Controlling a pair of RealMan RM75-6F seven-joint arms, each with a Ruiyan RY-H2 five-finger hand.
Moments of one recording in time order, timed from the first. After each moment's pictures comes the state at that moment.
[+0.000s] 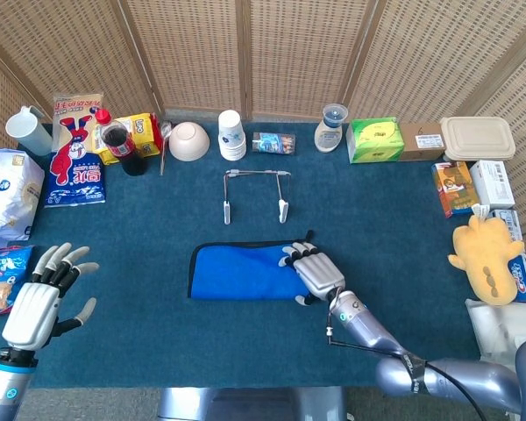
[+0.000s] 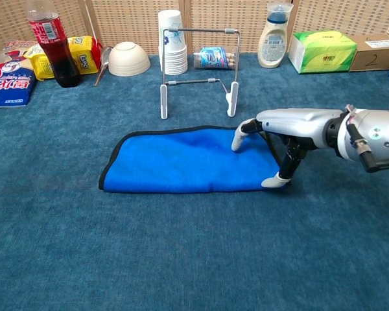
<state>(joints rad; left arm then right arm) -0.13 -1.21 0.00 -1.74 1.65 1.53 0.01 0.80 -1.51 0.15 -1.66 -0.86 0.81 -0.48</state>
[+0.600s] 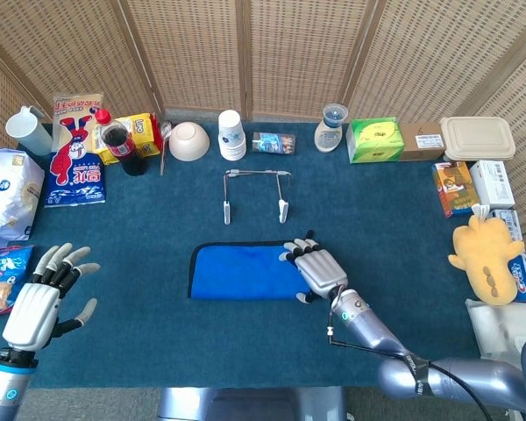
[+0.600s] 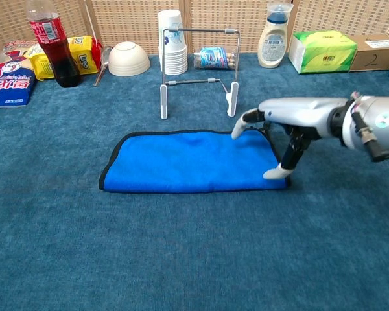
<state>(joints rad) -0.13 -1.21 0.01 -1.74 1.66 1.53 0.01 0.83 -1.45 0.14 -1.75 -0.83 0.88 -0.48</state>
